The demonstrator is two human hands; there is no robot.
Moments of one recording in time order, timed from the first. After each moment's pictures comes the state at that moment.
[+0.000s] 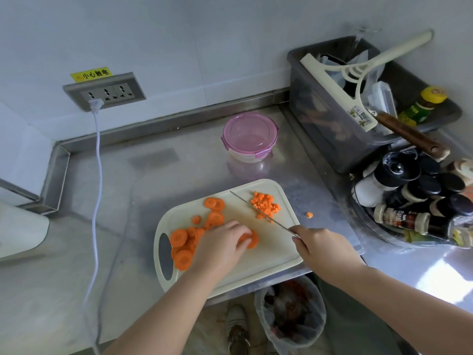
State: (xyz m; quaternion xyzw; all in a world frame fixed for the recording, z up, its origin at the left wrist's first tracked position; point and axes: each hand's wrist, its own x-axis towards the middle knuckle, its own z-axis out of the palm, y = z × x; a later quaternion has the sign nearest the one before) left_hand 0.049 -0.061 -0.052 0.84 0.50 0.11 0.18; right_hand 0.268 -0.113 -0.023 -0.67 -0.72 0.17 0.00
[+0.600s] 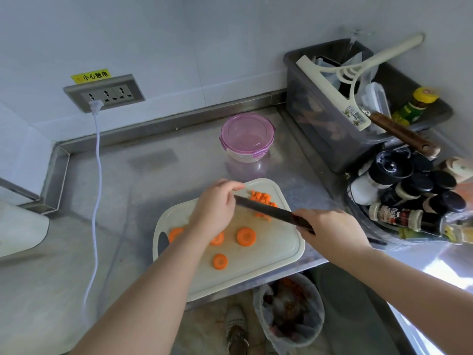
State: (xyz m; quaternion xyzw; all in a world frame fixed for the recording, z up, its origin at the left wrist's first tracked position) left_hand 0.061 -0.005 -0.025 0.77 0.53 0.23 0.27; right_hand 0.287 -0.098 -0.007 -0.66 -0.75 0.03 0.02
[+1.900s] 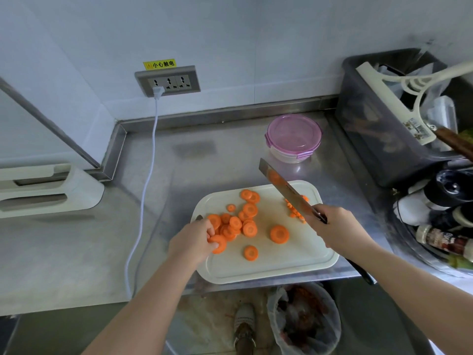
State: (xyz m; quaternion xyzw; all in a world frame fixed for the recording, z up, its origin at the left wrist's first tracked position) left_hand -0.050 -0.071 -0.050 0.64 0.72 -0.02 0.26; right_hand 0.237 -0.074 0.001 -0.70 -0.59 0.37 0.14
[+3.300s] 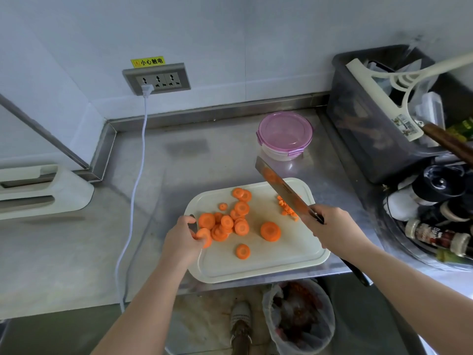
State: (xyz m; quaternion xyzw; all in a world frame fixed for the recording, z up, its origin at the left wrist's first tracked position) left_hand -0.046 -0.078 -0.055 0.52 0.78 0.12 0.32; right_hand 0.246 -0.079 -0.002 -0.72 -0.58 0.36 0.13
